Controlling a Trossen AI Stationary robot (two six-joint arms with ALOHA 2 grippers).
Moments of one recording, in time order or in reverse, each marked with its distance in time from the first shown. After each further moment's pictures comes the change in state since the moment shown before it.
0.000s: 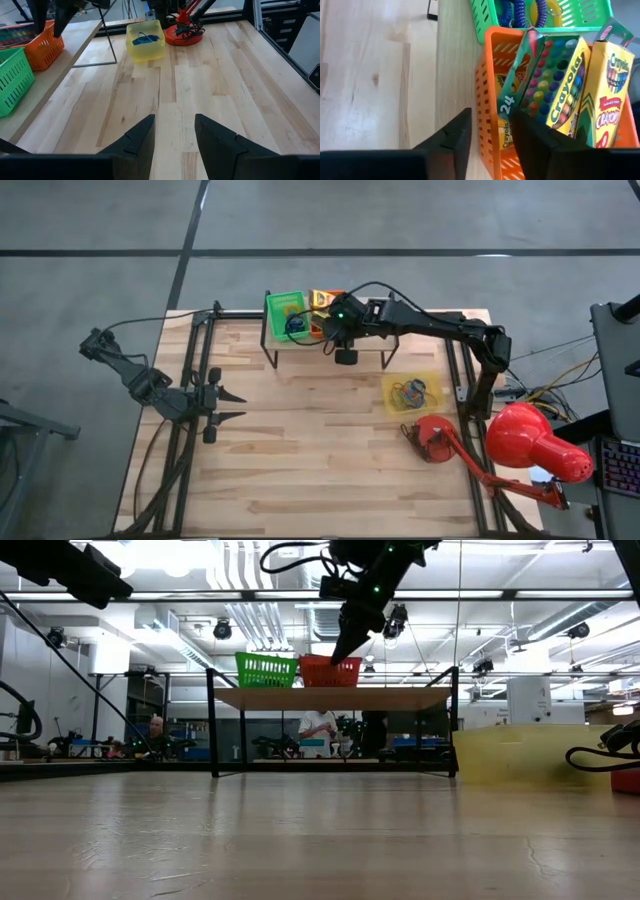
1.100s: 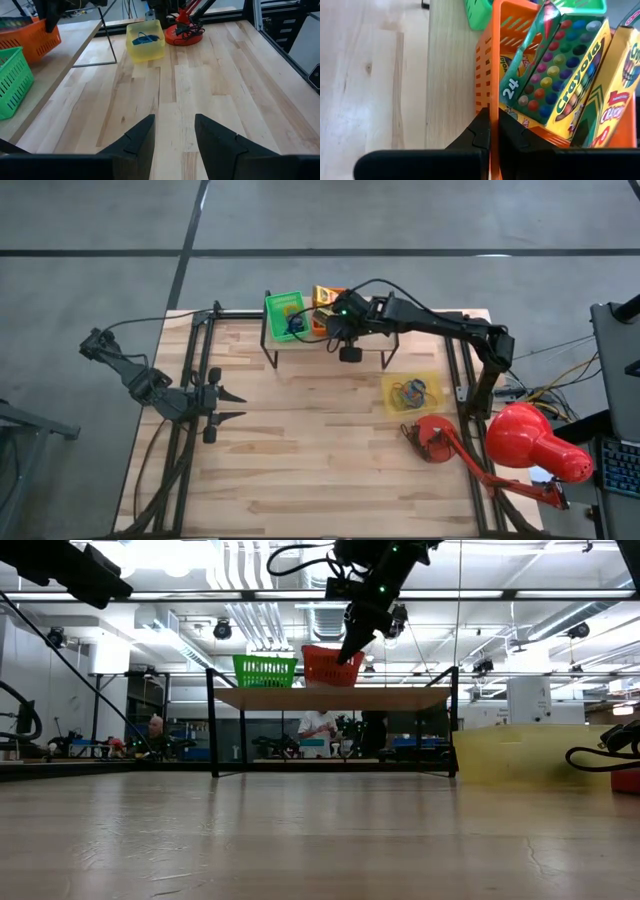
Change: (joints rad) left arm 0.000 0.000 0.000 0.000 0.000 0.000; right arm -0.015 -0.021 -0.006 -0.030 0.009 -0.033
